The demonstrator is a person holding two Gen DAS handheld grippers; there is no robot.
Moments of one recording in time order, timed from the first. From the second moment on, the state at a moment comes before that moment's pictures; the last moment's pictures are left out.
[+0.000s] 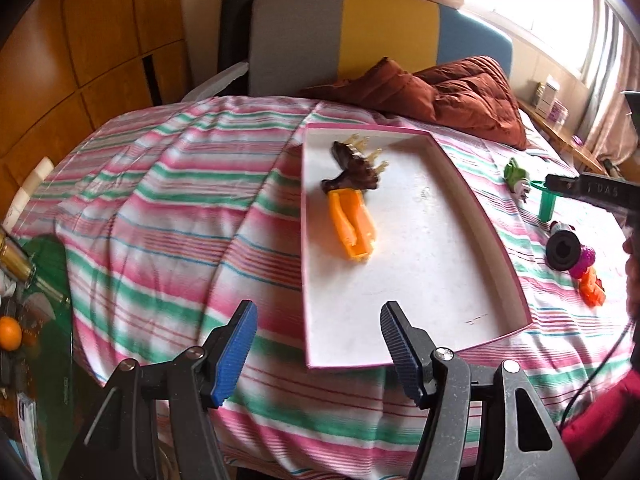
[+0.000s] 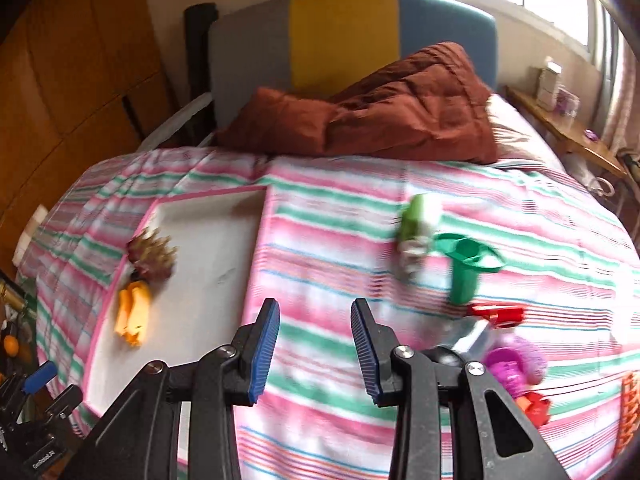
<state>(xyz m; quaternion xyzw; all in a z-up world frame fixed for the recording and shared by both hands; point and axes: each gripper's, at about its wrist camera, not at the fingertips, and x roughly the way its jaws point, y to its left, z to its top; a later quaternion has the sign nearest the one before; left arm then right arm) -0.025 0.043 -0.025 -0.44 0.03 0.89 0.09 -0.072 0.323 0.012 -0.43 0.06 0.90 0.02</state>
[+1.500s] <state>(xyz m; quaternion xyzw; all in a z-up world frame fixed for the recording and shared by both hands) -0.232 0.364 -0.038 -0.51 0.02 0.81 0.29 -0.046 0.509 -0.019 -0.42 0.32 0.84 0.15</state>
